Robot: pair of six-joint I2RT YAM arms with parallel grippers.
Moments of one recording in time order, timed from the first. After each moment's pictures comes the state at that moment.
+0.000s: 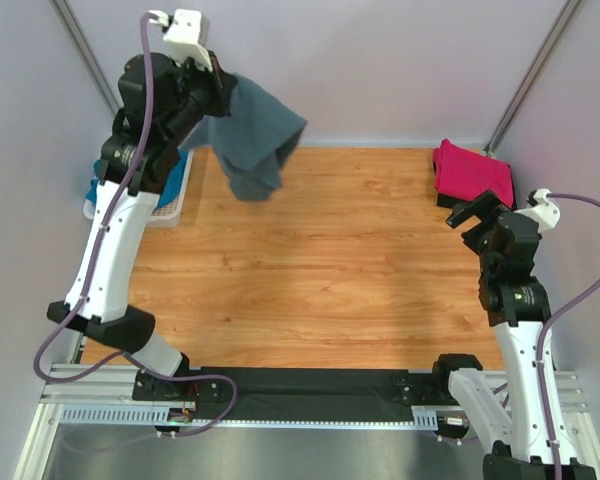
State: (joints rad) left arm -0.36 1.60 2.23 -0.62 -0.01 -0.11; right arm -0.02 0.75 0.91 -0.48 0.24 0.62
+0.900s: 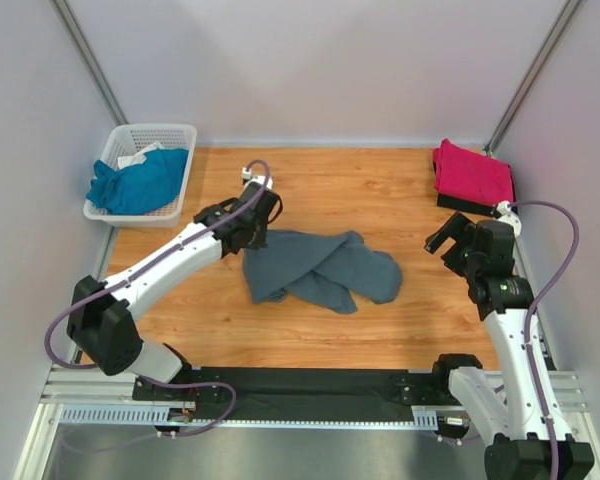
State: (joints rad) left arm -0.68 1.48 1.21 -0.68 -0.36 -0.40; right arm -0.02 0.79 0.79 -0.62 0.08 0.60
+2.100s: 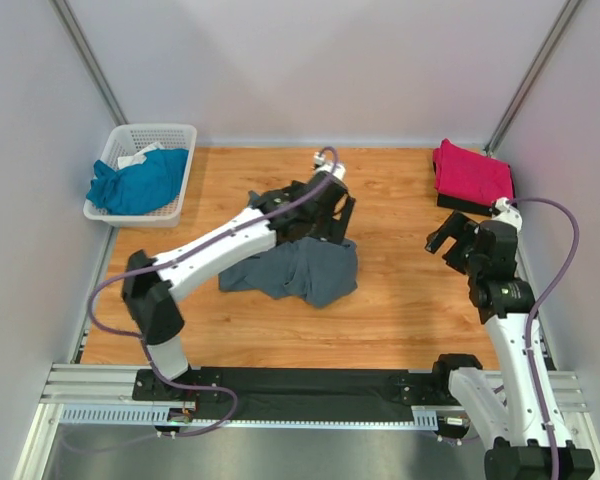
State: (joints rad) left arm -0.95 1.82 1.73 -0.80 -0.38 -0.41; right arm -0.01 0.77 0.79 -0.59 0.09 0.51
